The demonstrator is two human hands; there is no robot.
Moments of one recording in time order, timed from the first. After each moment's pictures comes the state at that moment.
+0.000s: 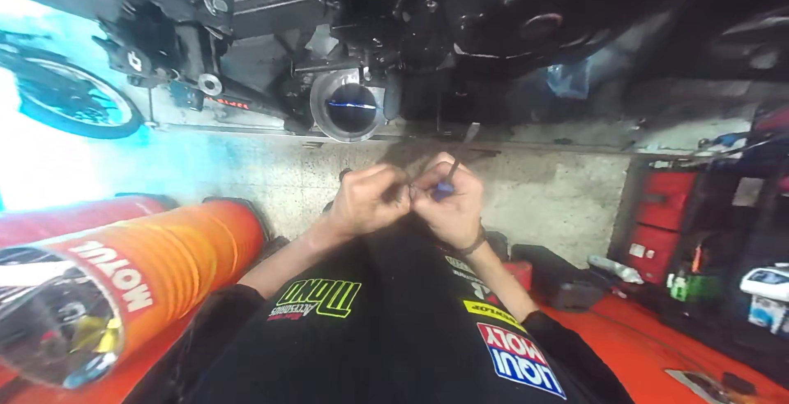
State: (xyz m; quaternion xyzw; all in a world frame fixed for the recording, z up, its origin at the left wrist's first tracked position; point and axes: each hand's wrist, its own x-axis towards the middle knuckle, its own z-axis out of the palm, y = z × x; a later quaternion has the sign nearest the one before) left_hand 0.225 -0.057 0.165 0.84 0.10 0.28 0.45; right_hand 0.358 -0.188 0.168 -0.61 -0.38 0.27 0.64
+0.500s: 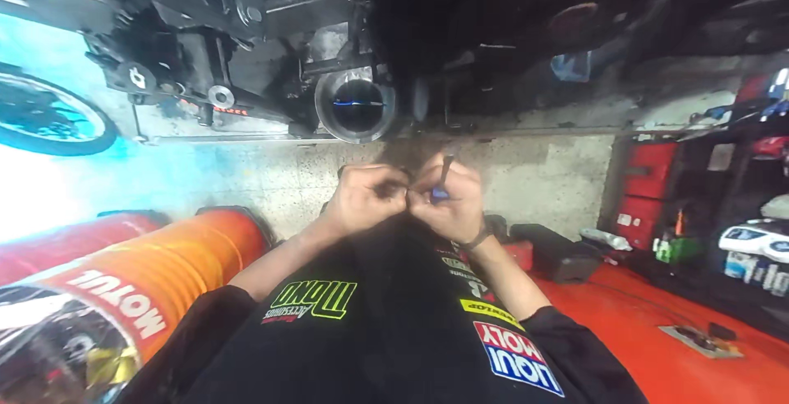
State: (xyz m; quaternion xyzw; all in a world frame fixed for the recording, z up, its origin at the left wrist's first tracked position) left_hand 0.183 0.011 0.155 0.75 0.11 0.17 0.63; right_hand 0.323 -0.135 0.165 -0.63 -0.48 0.22 0.57
